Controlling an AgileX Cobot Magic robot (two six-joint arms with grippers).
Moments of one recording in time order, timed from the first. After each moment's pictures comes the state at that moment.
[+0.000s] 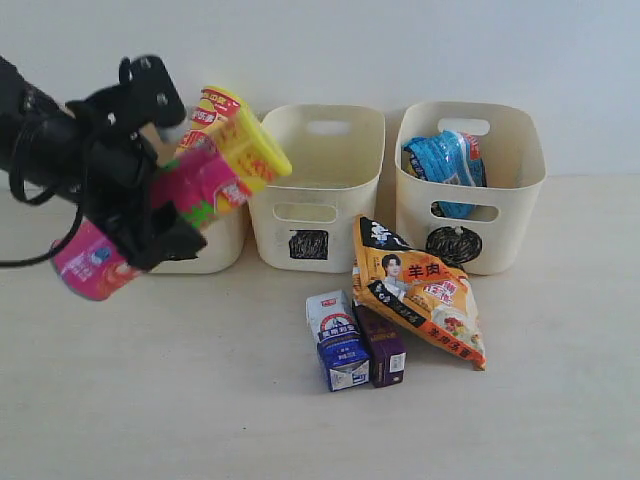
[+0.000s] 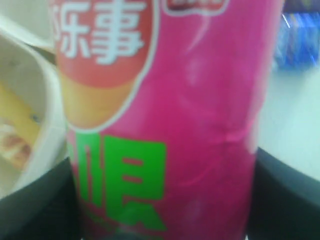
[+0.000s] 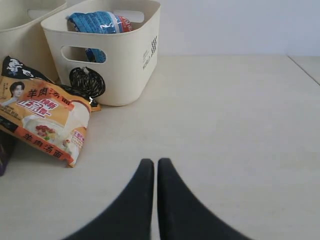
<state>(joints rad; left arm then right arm) -0.35 1.58 -1.16 -0.36 0.62 1.02 0.02 0.00 0.00 0.03 0.33 -0.02</state>
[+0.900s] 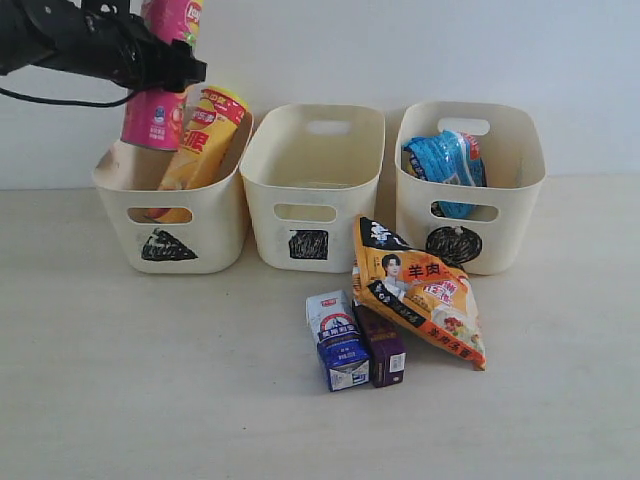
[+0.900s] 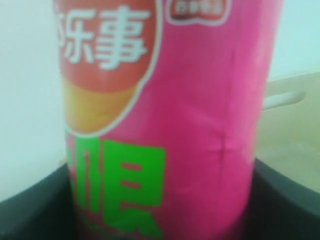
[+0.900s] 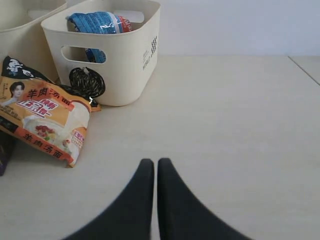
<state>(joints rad) -0.19 2.11 -1.82 -0.37 0.28 0.50 0.02 0.00 0.00 0.03 0.33 -0.02</state>
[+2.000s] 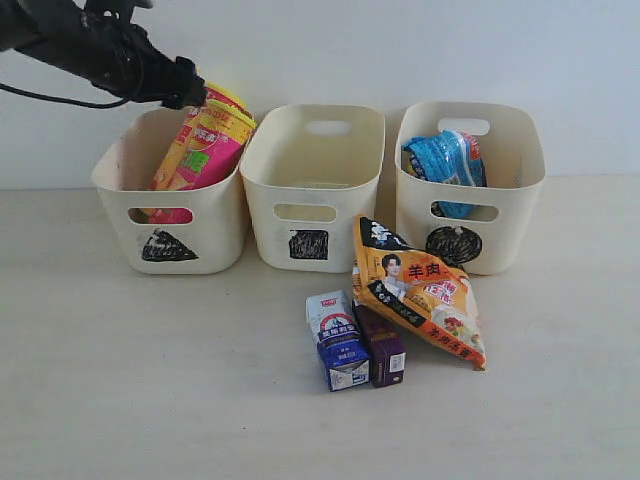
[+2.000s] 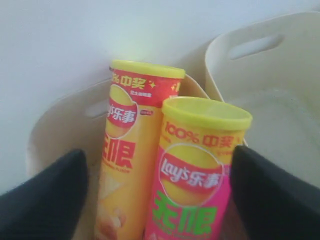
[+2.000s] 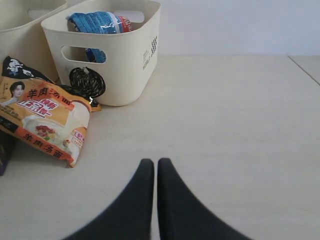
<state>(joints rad) -0.18 2.06 -1.83 -0.31 0.52 0.50 0.02 0.00 0.00 0.03 0.33 -0.02</state>
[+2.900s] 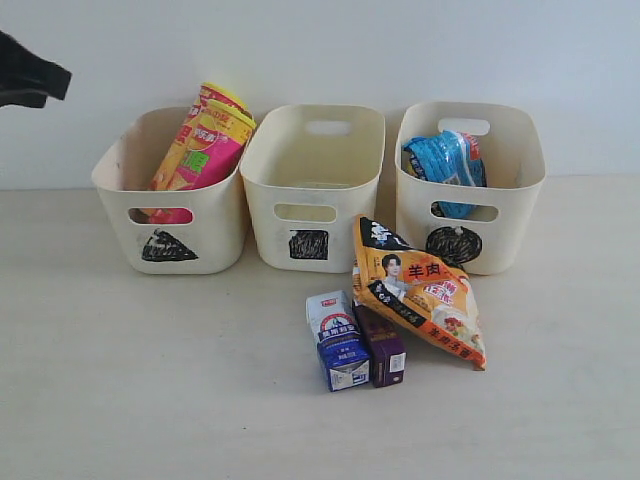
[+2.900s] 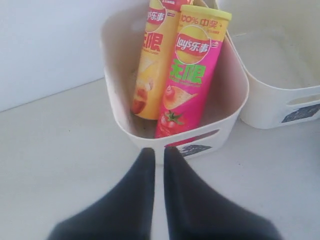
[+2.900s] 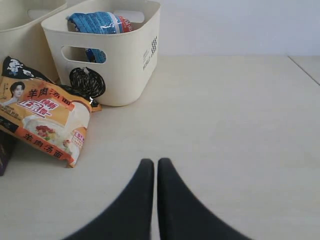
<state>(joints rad) -0.18 1.38 -1.24 0.01 0.62 0.16 0.02 0.00 0.00 0.03 0.33 -0.02</state>
